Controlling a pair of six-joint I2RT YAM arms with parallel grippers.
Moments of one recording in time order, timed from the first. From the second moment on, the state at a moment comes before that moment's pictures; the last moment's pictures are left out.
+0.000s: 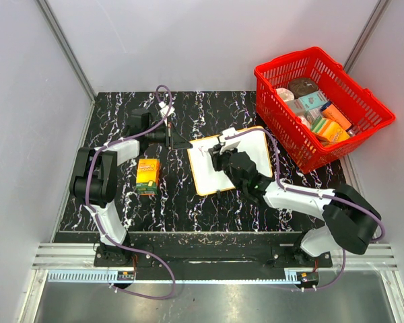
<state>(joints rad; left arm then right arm) -0.17 1.85 1.09 0.23 1.17 -0.28 0.89 1.44 0.74 0.58 0.40 0.15</state>
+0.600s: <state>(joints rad) -0.17 1.85 1.09 0.23 1.17 -0.27 0.89 1.41 0.72 0.55 0.42 0.17</state>
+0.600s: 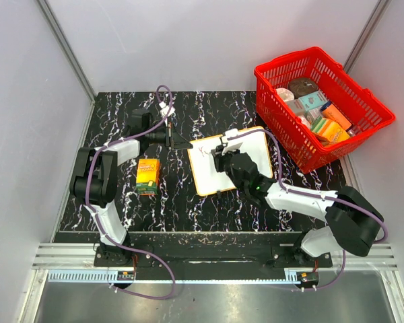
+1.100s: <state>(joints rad) -0.18 1.84 1.09 0.21 1.17 -0.26 0.88 1.43 0.78 0.53 0.44 0.17</state>
